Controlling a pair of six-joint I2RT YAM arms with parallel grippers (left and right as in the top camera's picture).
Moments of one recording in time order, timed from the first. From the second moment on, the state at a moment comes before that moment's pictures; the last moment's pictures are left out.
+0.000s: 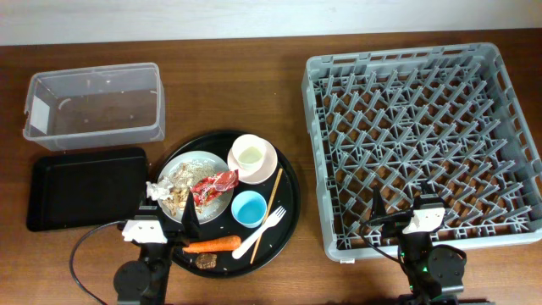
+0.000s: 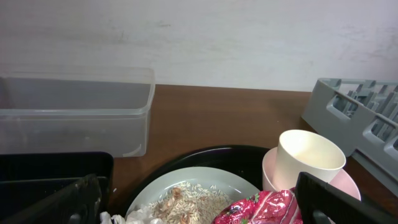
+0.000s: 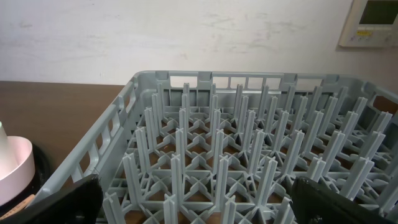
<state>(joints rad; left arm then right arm) -0.05 0.01 0.01 -0.08 0.01 -0.09 0.06 0.01 0.01 -0.07 0.00 -0.01</state>
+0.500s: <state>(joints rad) -0.05 0.01 0.01 -0.08 0.01 -0.09 0.06 0.01 0.01 -0.07 0.00 -0.01</state>
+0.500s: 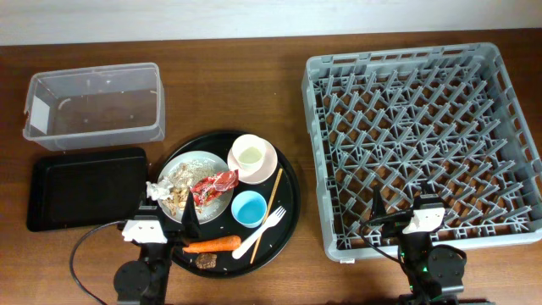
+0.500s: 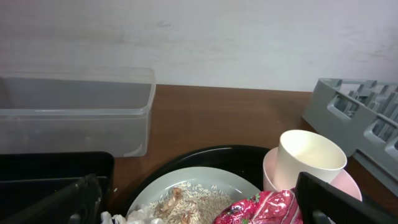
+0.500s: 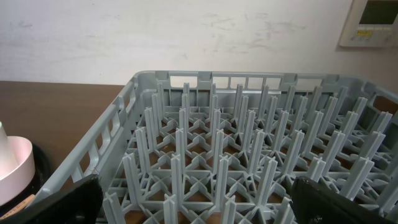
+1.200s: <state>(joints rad) -0.05 0.64 0.66 -0.77 0.04 -0.11 0.06 0.40 0.58 -0.74 -0.06 0.13</state>
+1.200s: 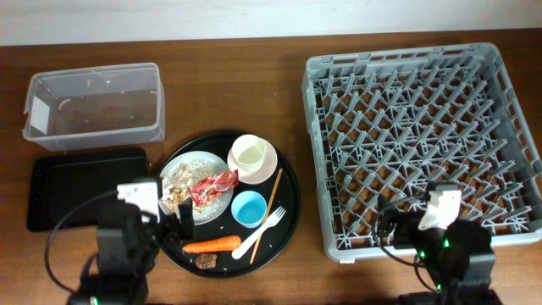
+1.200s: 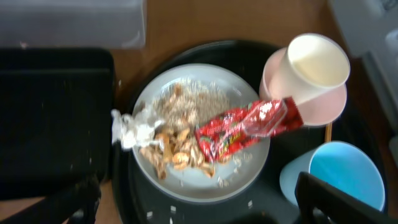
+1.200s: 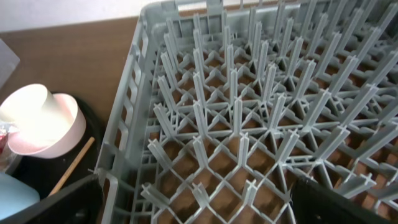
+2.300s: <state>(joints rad) 0.03 1.58 0.94 -0.74 0.02 -0.20 0.06 0.95 0.91 -1.03 -0.02 0.13</state>
